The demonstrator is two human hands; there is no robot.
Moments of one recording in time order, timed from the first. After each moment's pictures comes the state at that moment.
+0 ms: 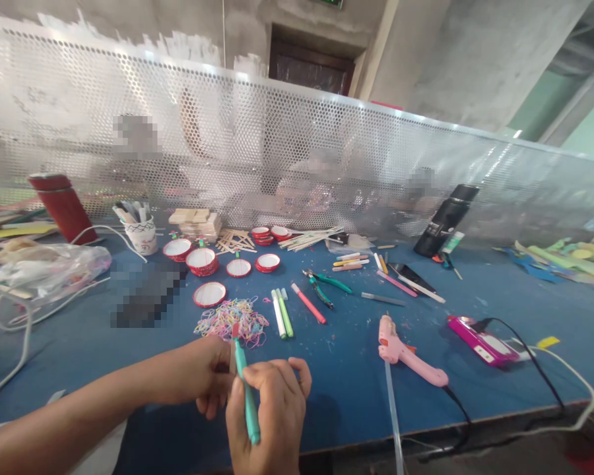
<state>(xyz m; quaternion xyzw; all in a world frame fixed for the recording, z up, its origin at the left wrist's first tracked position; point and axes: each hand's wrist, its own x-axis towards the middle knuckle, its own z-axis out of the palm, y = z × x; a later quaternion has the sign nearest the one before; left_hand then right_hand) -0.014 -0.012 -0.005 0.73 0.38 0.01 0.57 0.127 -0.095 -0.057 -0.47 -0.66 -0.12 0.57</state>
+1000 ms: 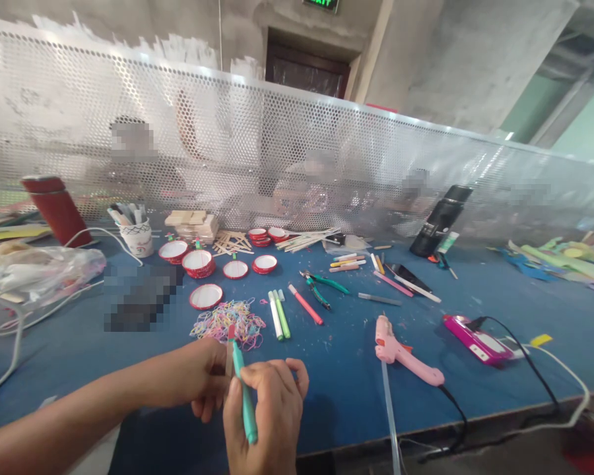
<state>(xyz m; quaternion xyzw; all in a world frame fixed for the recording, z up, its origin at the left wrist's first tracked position) -0.014 -0.010 -0.008 0.72 0.37 0.01 0.58 0.128 -0.094 -0.056 -0.48 -0.65 -0.12 0.58</state>
